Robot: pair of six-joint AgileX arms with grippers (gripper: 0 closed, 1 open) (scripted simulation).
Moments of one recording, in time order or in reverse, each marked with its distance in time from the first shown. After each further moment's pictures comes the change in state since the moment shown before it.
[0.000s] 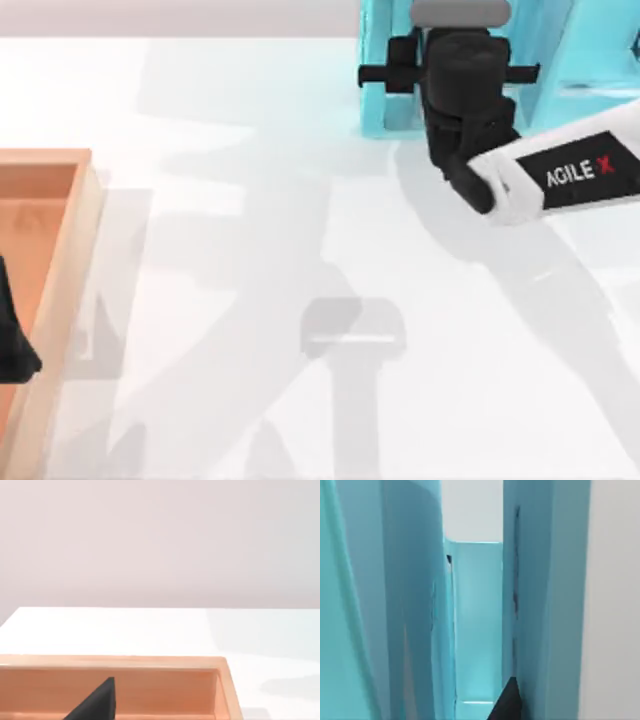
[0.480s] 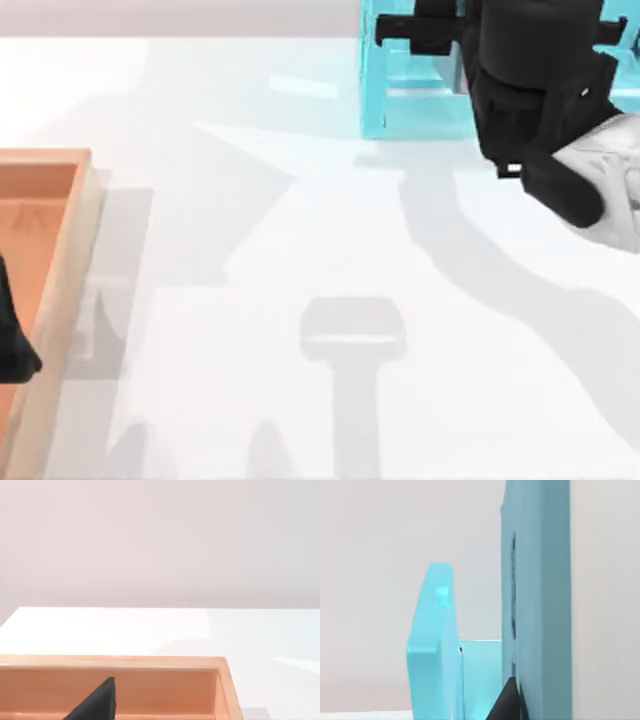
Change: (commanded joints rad) left arm 0.000 0.000 0.000 0.000 0.000 0.000; right arm 0.153 -0.615 -0.304 -0.291 0.151 0.025
